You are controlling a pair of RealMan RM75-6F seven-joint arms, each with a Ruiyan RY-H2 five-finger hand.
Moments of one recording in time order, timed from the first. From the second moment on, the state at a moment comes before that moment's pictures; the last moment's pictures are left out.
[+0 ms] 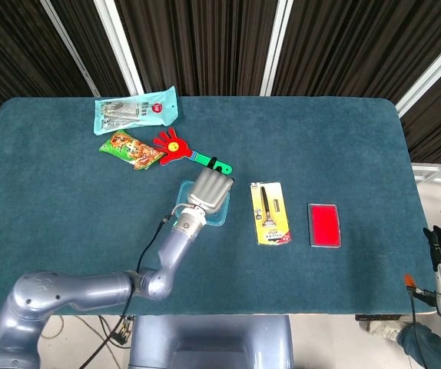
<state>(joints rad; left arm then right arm) -1.23 -1.84 -0.32 -1.24 0.67 0.95 0.83 -0.01 -1.09 0.09 -1.72 -1.38 1.50 -0.05</state>
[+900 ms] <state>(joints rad) -1.16 -1.78 -0.19 -1.34 0.76 0.91 0.80 -0.01 -1.09 0.10 -1.72 -1.37 1.51 -0.05</state>
